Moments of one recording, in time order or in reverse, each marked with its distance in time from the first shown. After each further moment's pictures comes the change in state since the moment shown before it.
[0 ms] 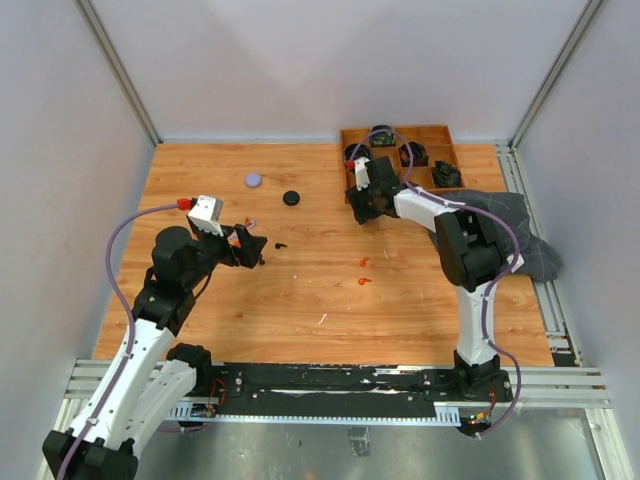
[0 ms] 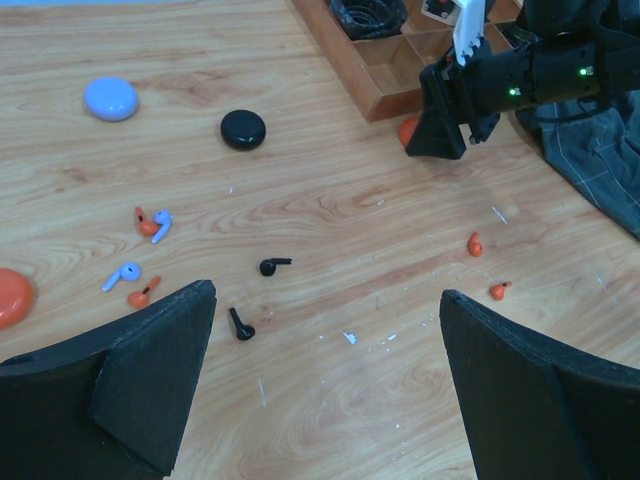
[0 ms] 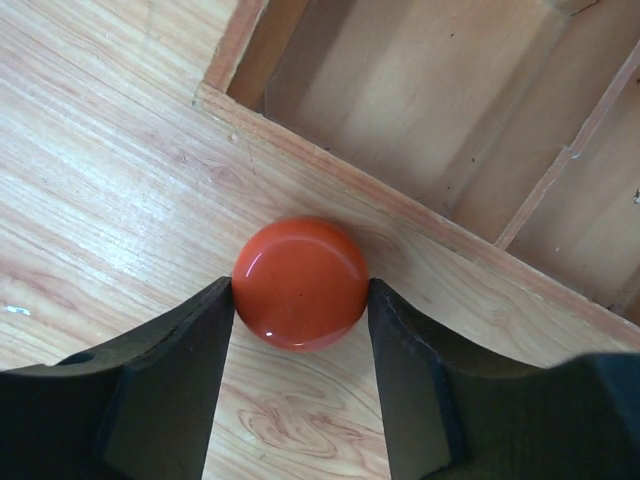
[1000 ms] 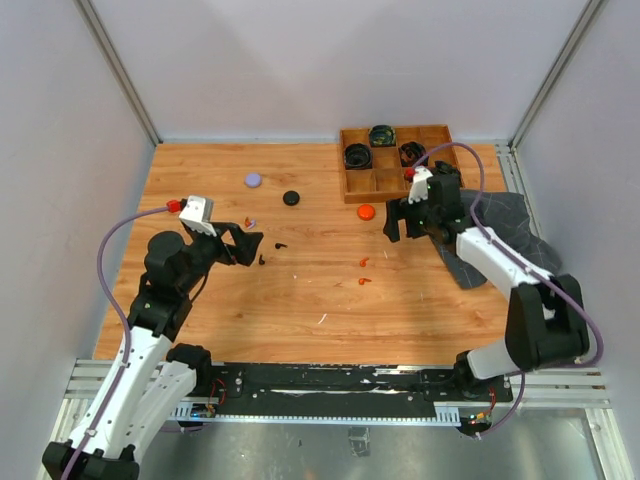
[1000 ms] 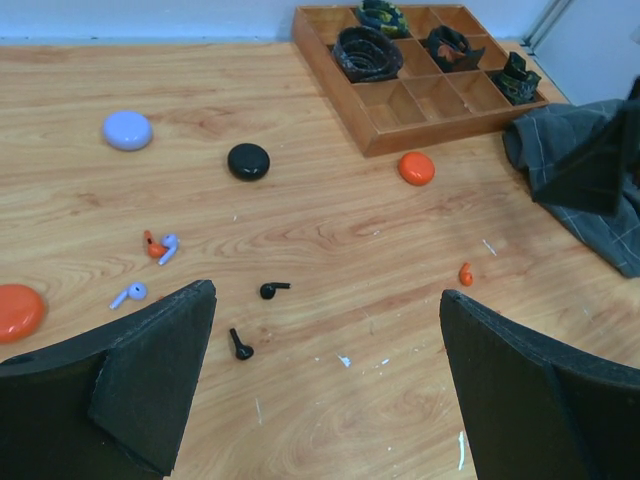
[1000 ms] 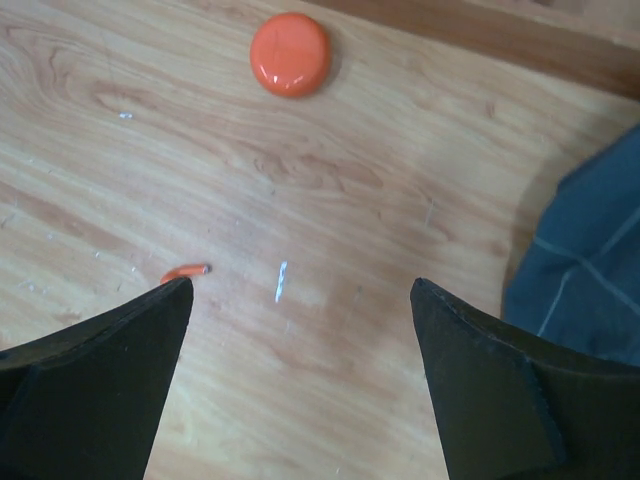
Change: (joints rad) left arm 0.011 -0.050 0.000 0.027 -0.014 -0.040; right arm -0.164 -0.725 -0.583 0.032 -0.154 0.132
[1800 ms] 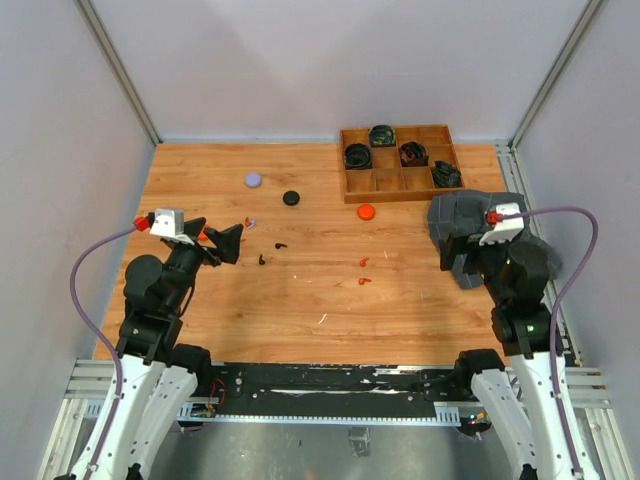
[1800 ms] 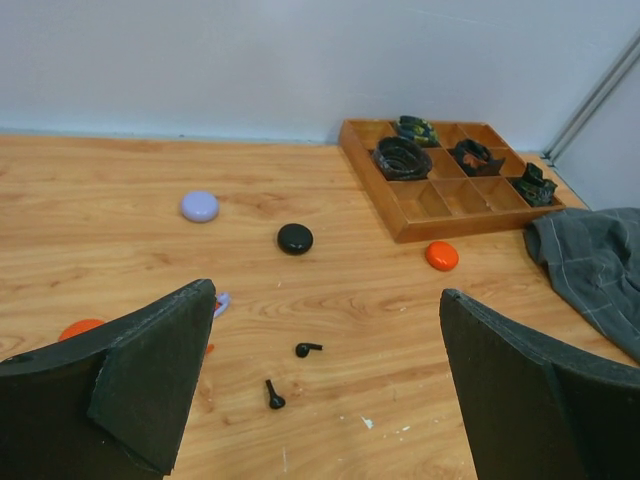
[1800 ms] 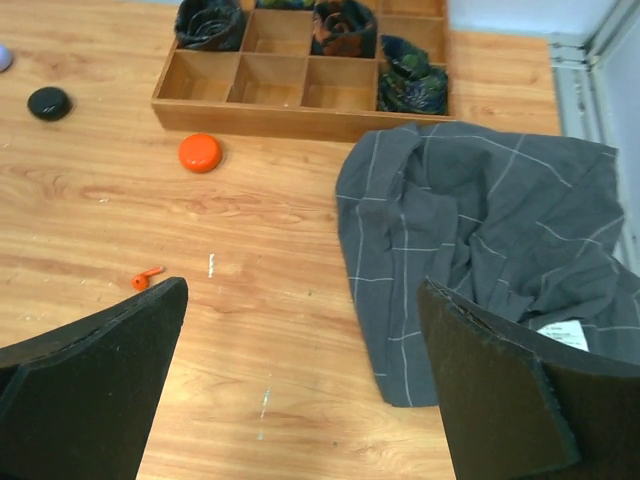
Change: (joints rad) left arm 0.037 -0.191 -0.034 0.047 -0.136 -0.007; right arm -0.153 -0.909 -0.235 -0.192 0.166 -0.011
